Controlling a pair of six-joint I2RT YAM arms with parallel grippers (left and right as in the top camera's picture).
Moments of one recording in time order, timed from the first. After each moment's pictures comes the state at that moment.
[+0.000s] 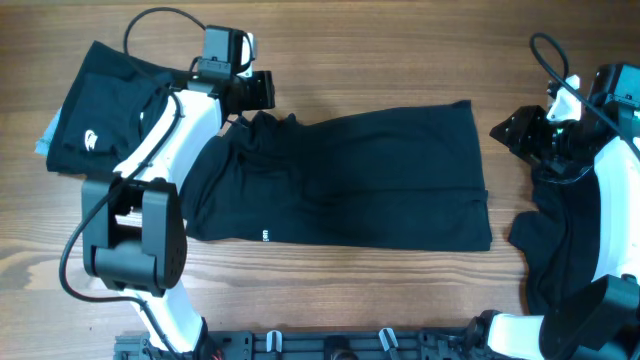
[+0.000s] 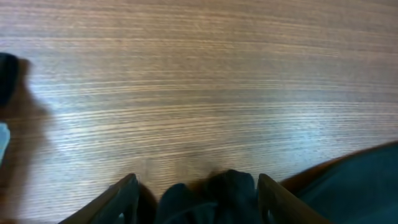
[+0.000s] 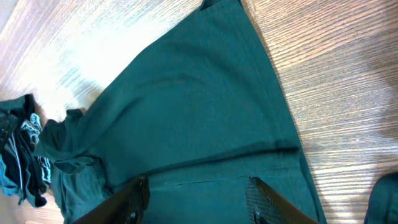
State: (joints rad) left arm -0.19 1.93 1.43 -0.48 0.11 -0.25; right arm -0.34 1.54 1.32 -1.06 -0.46 0.18
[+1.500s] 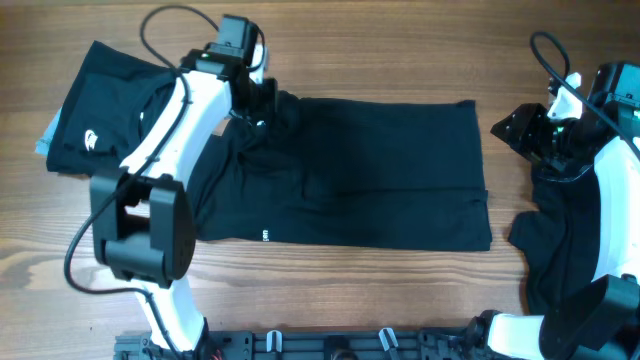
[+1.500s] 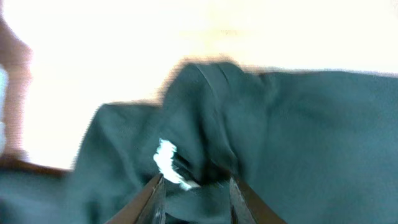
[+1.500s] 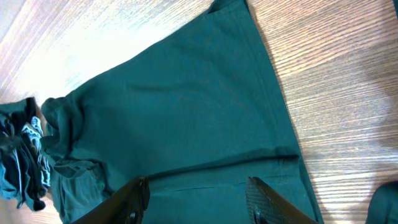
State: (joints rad) left arm -0.23 1.98 1.62 -0.85 0.10 -0.23; right arm -0.34 1.54 1.32 -1.03 -0.46 0.18
